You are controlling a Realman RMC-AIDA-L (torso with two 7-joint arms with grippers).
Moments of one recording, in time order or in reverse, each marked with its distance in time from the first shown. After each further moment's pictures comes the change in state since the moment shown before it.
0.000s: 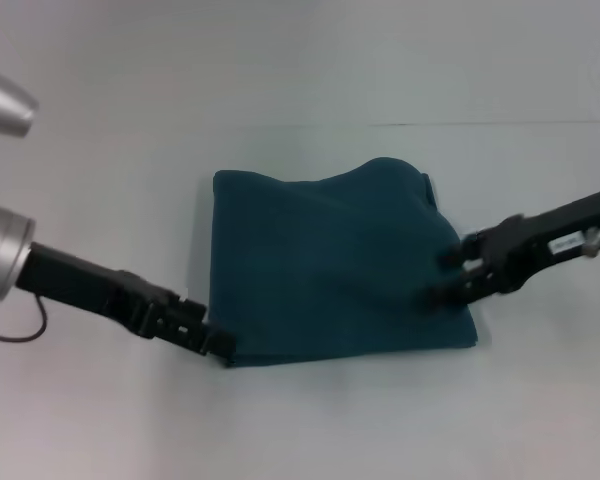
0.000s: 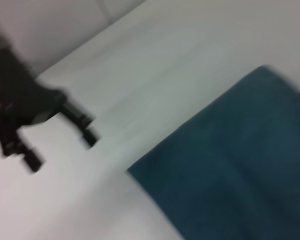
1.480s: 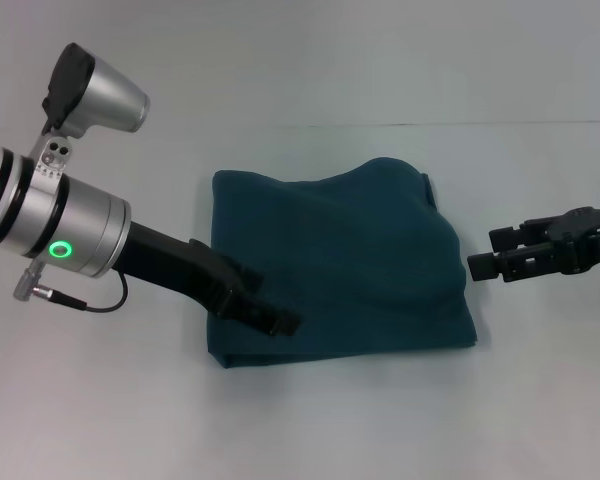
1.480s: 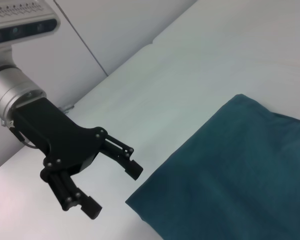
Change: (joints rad) left arm -0.029 -0.105 0.152 0.106 0.014 -0.199 0.030; right arm -0.111 -0.033 0.143 -0.016 0.096 -0.057 -0.006
